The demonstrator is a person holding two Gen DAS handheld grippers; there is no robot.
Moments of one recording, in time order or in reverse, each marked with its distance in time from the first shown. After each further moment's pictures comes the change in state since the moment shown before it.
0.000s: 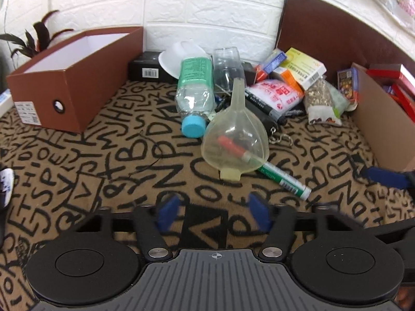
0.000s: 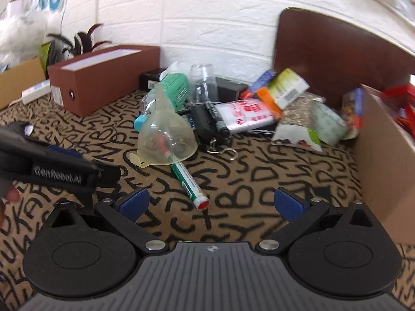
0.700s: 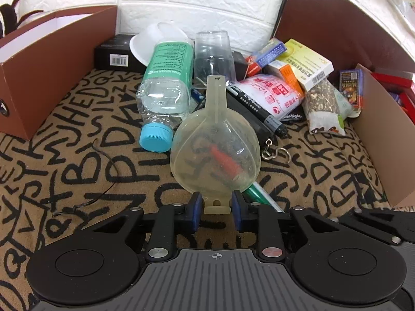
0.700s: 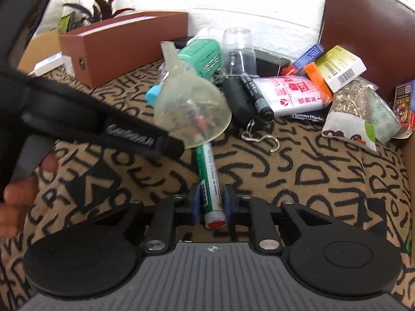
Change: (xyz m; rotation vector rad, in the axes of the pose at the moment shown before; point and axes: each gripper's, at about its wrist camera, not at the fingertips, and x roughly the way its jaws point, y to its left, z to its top) left arm 0.069 -0.008 0.026 -0.022 0.055 -0.079; right arm 0.060 0.009 0.003 -0.073 0.119 0.126
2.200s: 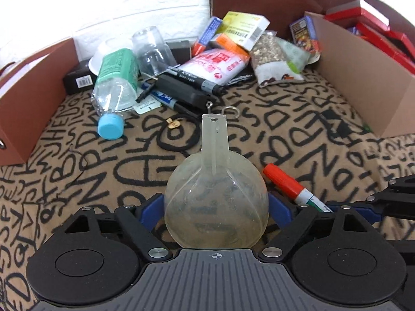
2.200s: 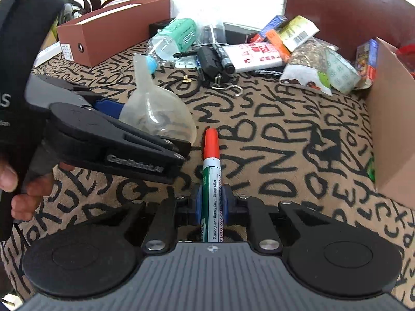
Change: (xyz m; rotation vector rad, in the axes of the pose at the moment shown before) left arm -0.019 -0.066 -0.044 0.259 0.014 0.041; right arm -0.060 -0.020 -0.049 0.084 0.072 -0.029
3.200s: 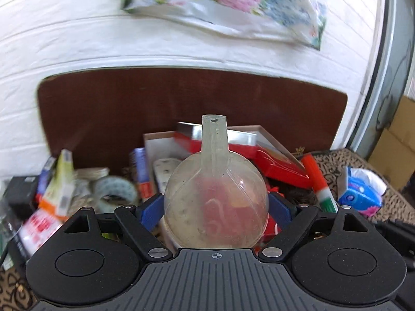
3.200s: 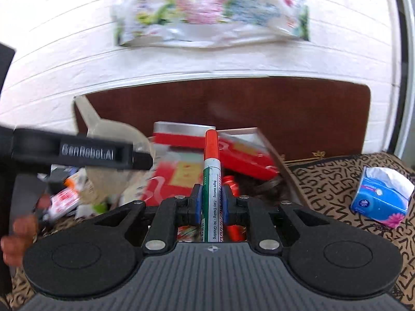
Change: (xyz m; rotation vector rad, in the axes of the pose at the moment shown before) left arm -0.018 -0.241 0.217 0.072 -0.229 -0.279; right arm -0.165 -0.253 0.010 0.407 -0.425 -0.428
